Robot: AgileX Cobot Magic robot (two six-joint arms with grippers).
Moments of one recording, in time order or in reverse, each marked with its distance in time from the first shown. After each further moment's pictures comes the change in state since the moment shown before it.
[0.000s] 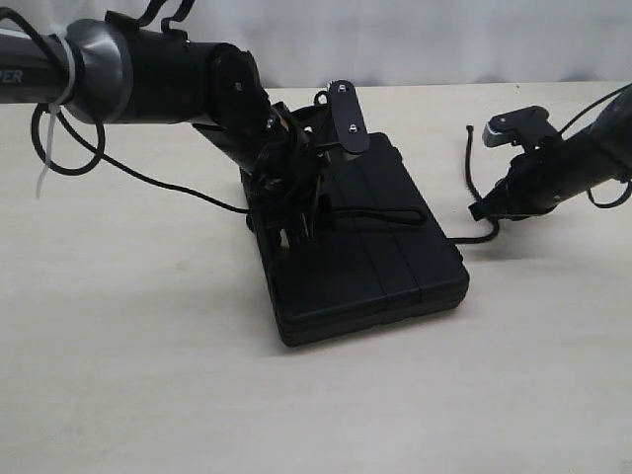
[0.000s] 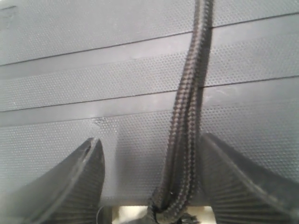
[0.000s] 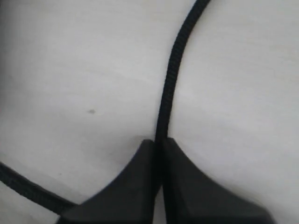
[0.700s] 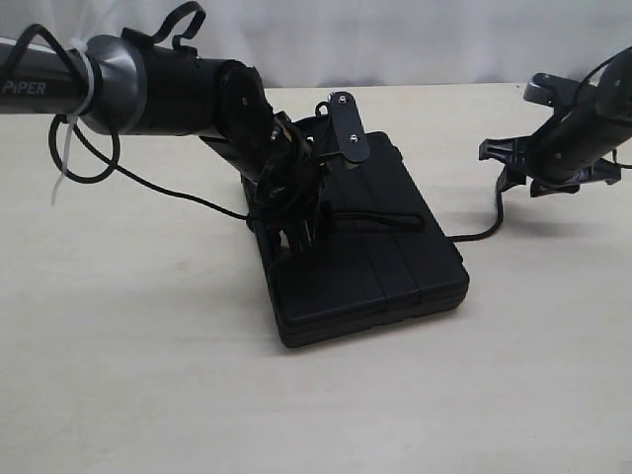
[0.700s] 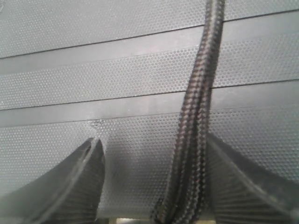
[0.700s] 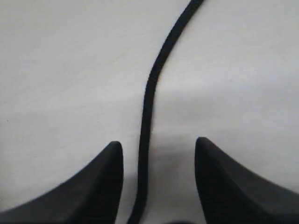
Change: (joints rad) left arm 0.000 0.038 0.000 -0.006 -0.036 0.000; right arm 0.008 -0.010 -0.135 -0.447 0.077 1.020
